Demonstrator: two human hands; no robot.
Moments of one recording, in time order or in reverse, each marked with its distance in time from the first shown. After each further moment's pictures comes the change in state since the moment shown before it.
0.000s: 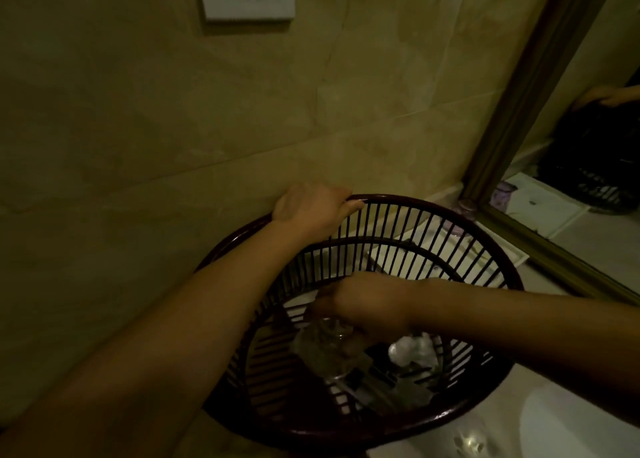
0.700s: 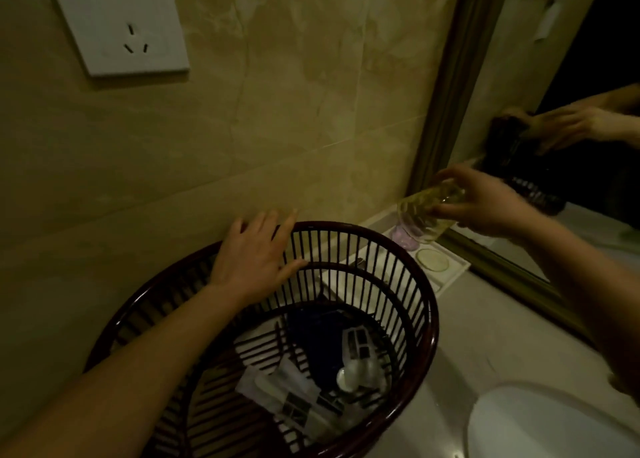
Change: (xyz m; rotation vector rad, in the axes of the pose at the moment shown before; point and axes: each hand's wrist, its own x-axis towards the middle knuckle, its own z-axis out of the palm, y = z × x) left_hand -0.017 0.018 0.031 0.267 0.184 0.092; right_hand -0.193 0.165 -0.028 0.408 0.758 1.015
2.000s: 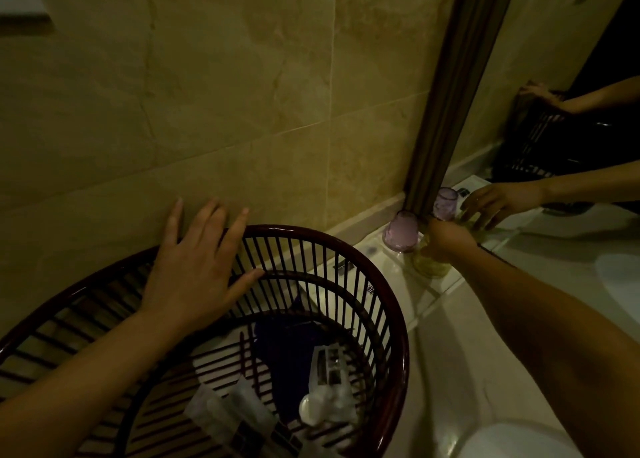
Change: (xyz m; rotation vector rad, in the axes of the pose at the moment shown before) left_hand 0.004 0.010 0.011 0.112 -0.004 -0.075; right_hand 0.125 0.172 0.159 -0.403 -0.207 0.029
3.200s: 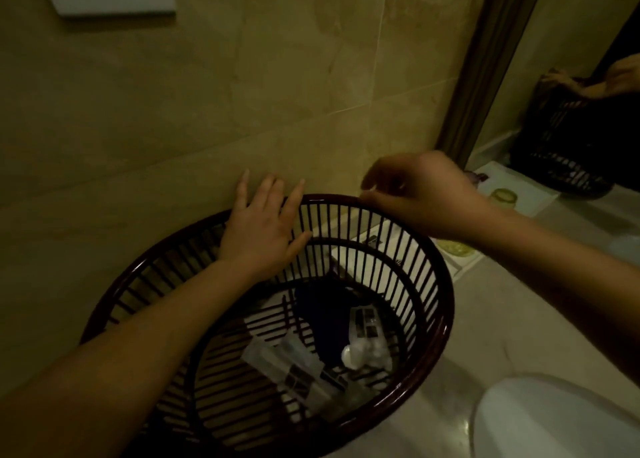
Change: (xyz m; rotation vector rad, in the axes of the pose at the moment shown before) left_hand -0.001 -0.001 0.000 -0.007 0.072 0.030; right_hand -0.195 -0.199 -0.185 0.356 0.190 -0.530
